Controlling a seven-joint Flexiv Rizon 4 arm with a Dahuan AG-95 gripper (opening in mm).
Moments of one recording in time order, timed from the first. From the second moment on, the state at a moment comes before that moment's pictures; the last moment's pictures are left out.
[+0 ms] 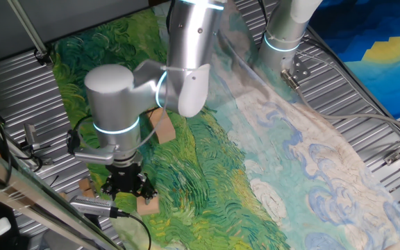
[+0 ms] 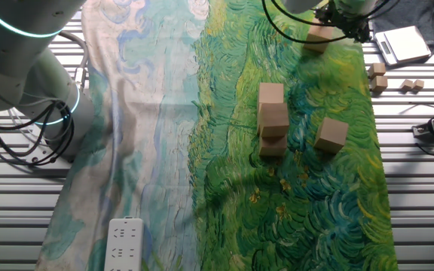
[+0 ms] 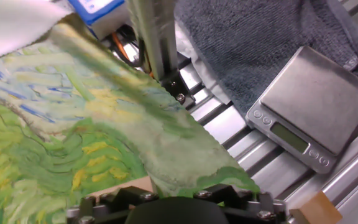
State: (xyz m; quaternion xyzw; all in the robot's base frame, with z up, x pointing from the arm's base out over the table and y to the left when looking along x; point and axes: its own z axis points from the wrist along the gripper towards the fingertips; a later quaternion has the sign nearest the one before) arm 0.684 0.255 0.059 -0.44 0.87 0.12 0.16
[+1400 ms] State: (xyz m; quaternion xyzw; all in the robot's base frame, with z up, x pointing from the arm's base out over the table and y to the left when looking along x) arm 0.683 0.265 0.046 -0.32 0.91 0.22 0.15
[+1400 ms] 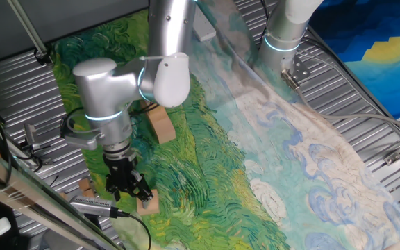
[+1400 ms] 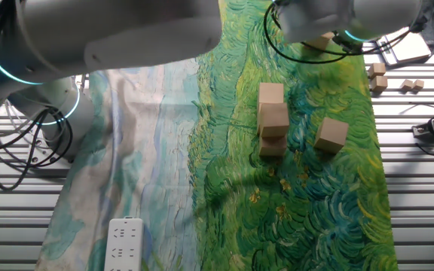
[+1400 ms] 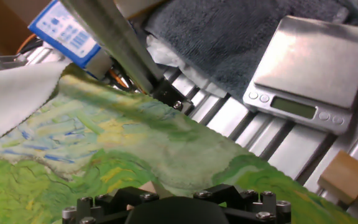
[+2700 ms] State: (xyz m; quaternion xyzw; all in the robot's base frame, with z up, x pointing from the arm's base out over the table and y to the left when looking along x) arm 0.671 0.266 0.054 -0.32 0.94 0.11 0.09
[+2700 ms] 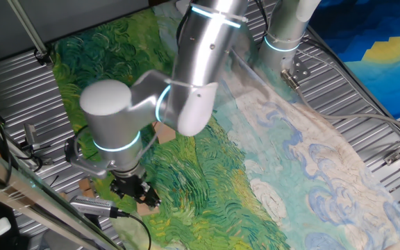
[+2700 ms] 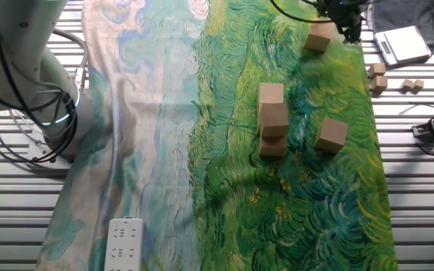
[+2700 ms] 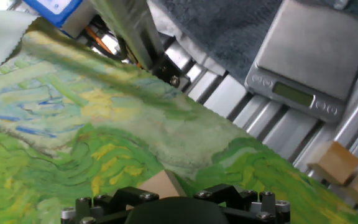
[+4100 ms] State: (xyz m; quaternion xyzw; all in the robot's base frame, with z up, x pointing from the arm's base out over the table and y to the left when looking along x) arm 0.667 0.271 0.036 -0.25 0.96 0.06 0.05
